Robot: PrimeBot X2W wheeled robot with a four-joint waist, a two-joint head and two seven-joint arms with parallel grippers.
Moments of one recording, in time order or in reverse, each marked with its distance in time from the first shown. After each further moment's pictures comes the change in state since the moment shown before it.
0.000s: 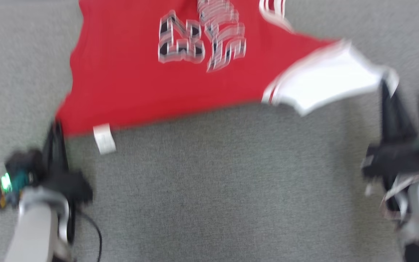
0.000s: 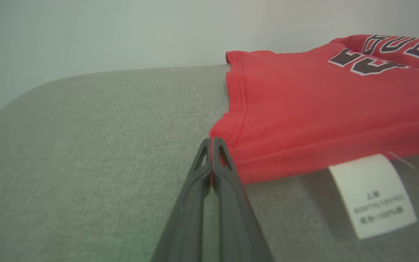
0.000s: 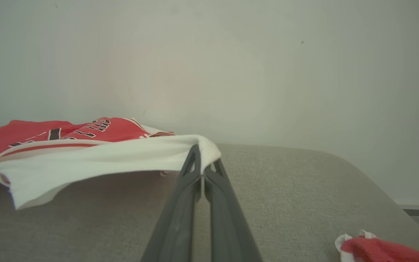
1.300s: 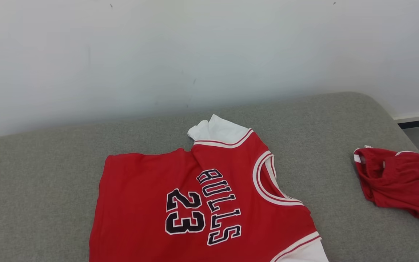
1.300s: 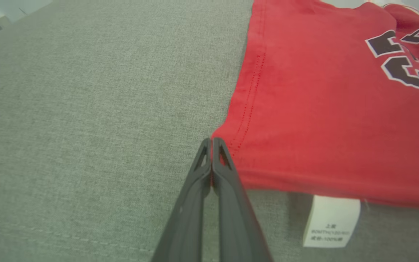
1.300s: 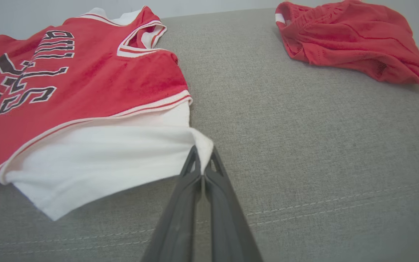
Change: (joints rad) left arm 0.695 -0.158 0.137 -0.067 -0.037 -0.013 0.000; right arm 0.656 0.209 -0.022 0.175 -0.052 0.000 0.000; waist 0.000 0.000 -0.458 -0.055
